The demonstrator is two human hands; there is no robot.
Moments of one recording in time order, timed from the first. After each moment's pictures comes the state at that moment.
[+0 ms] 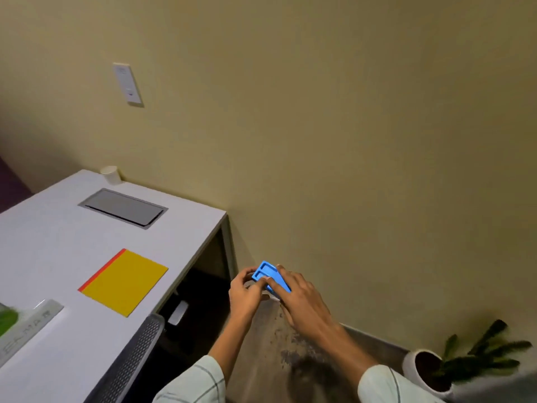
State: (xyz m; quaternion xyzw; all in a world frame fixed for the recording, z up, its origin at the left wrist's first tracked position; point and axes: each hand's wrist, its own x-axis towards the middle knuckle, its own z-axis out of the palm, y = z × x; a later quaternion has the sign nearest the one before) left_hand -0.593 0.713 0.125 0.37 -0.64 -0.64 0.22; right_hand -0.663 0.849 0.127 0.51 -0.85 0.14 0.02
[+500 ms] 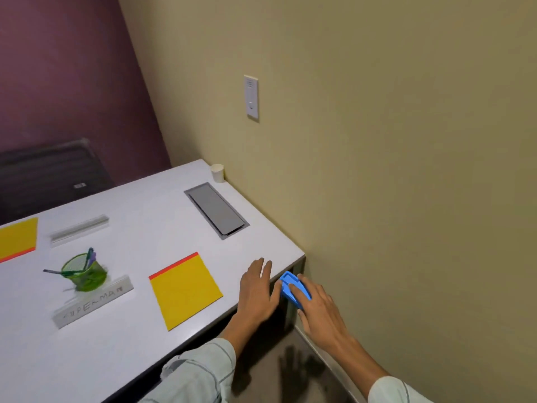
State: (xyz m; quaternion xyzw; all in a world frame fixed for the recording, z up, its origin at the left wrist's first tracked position) left_hand -0.671 0.504 0.109 0.46 -0.85 -0.19 0.18; right_hand -0.812 0.617 0.108 0.64 -0.75 0.15 -0.06
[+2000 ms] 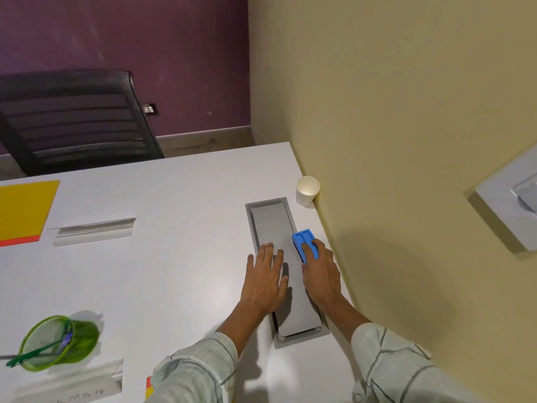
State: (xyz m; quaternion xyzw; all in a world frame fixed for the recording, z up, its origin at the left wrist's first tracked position) left_hand -0.659 0.014 0.039 0.61 -0.77 -0.19 -0.02; right_hand -0.819 -0.006 0.000 0.68 -0.72 0.07 -0.11
